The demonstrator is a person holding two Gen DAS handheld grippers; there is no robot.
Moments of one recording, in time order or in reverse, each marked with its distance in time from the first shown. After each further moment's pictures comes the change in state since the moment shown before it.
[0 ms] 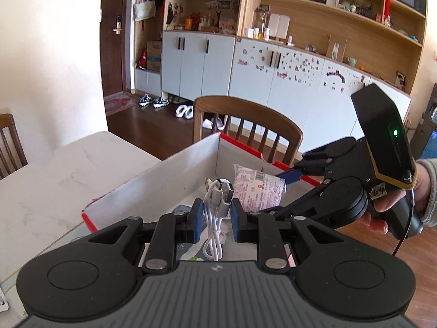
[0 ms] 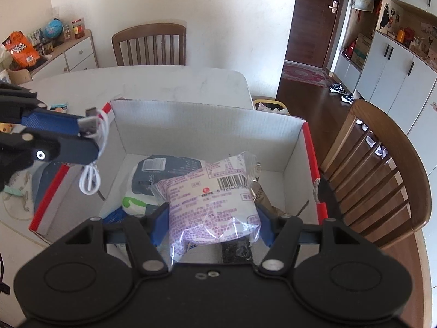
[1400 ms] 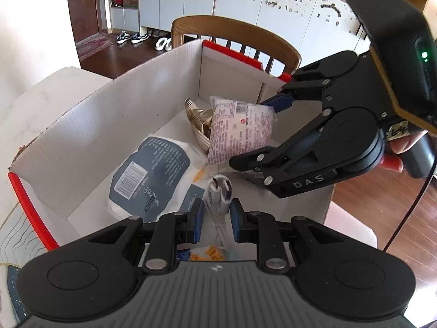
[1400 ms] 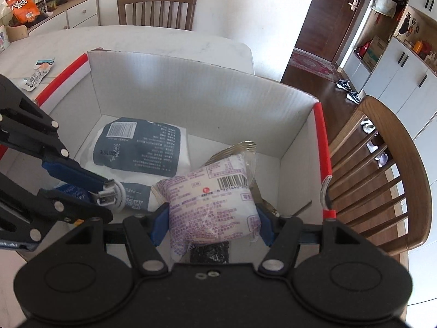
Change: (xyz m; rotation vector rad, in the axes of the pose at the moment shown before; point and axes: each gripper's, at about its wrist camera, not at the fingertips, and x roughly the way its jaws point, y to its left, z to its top) left arm 0.092 -0.005 -0.024 0.039 0.322 -0.067; right arm 0.059 -0.011 -0.004 -0.132 0.111 -0.032
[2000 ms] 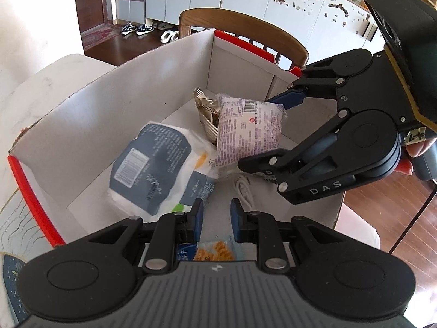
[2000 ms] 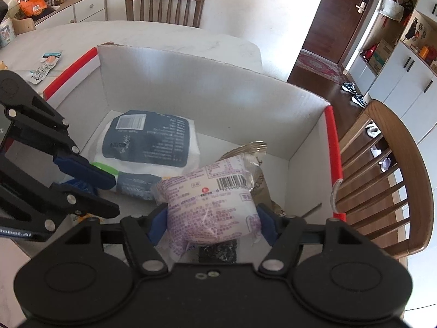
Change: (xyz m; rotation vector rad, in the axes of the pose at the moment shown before) left arm -0.001 0.006 -0.003 -0.044 0.017 -0.003; right arm 0.004 0.011 0.004 -0.035 0.012 0.014
